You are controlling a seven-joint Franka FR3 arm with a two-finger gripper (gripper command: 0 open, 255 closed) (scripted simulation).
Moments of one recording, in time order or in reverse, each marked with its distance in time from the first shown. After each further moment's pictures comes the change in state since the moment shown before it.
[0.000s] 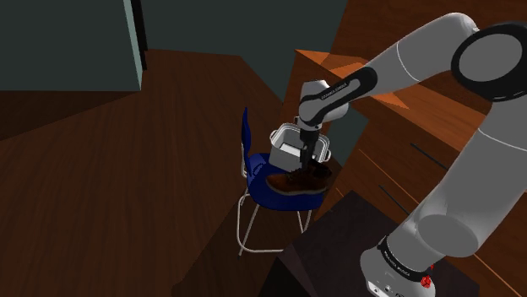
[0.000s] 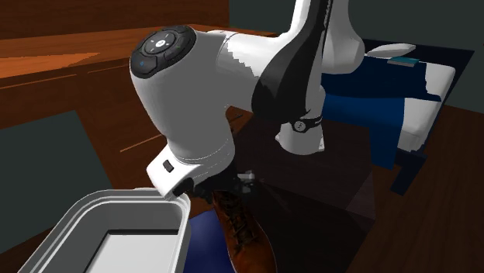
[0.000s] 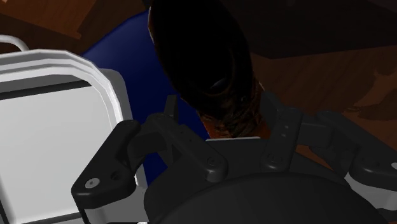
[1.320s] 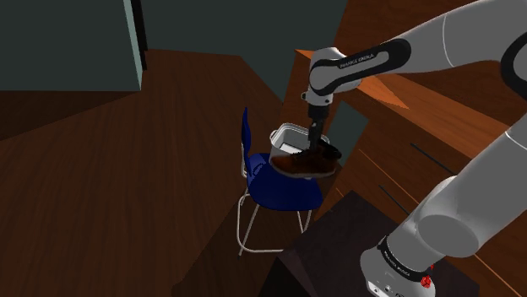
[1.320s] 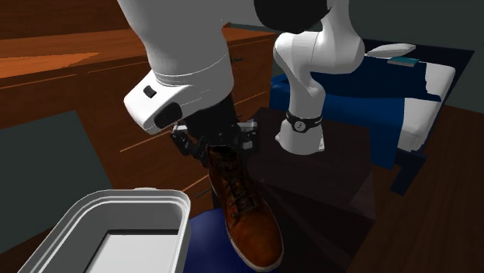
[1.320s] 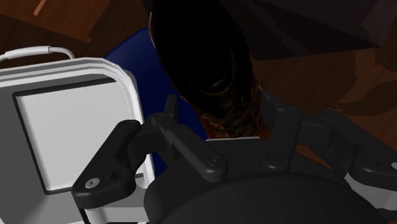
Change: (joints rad) arm 0.004 -0.184 0.000 0.087 -0.022 -0.270 0.011
